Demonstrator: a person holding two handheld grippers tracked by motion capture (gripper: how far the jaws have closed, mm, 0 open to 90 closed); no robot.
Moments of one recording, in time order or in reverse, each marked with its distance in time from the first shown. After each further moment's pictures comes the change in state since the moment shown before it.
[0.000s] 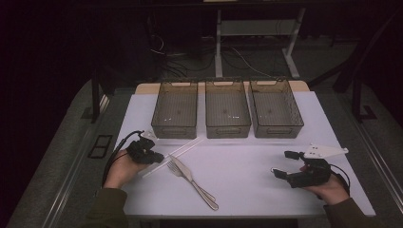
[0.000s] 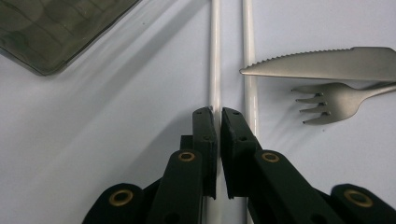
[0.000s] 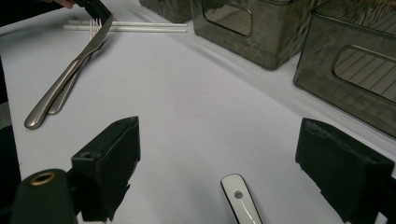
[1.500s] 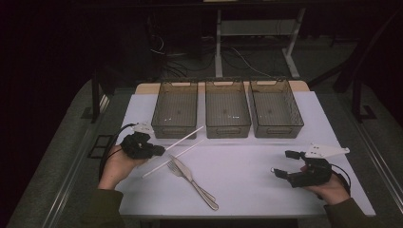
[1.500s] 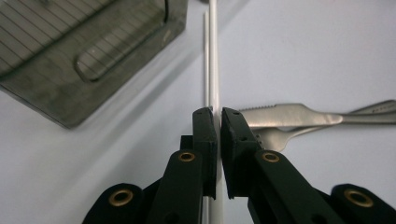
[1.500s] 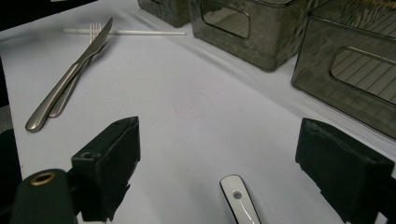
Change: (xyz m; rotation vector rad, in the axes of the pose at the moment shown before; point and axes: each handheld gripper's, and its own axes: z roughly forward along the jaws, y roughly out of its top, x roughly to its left) left arm -0.014 0.018 -0.046 -0.156 -0.026 0.018; right arm -0.001 0.000 -0.002 -0.007 0.001 0.008
